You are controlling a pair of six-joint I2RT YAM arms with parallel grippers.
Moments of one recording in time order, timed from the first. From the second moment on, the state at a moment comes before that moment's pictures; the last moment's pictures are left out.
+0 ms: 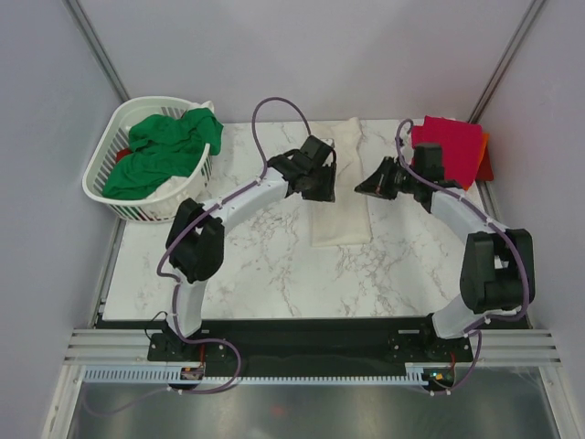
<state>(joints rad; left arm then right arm) -0.74 2.04 1.76 -0.61 0.01 -0.50 0.08 1.59 1.08 -0.12 -0.71 0.58</state>
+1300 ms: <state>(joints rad) -0.47 2.46 2.11 -0.63 0.13 -0.42 0.06 1.81 0.54 0.51 -0.82 0.85</state>
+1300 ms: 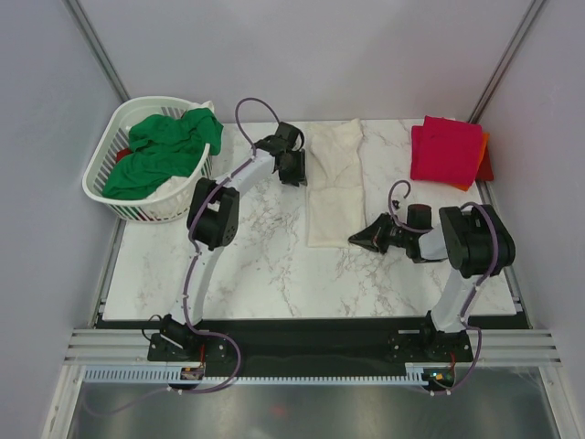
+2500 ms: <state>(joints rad) -0.48 1.53 1.16 -0.41 0.22 -0.48 0.12 1.17 0.81 -0.18 -0.36 0.51</state>
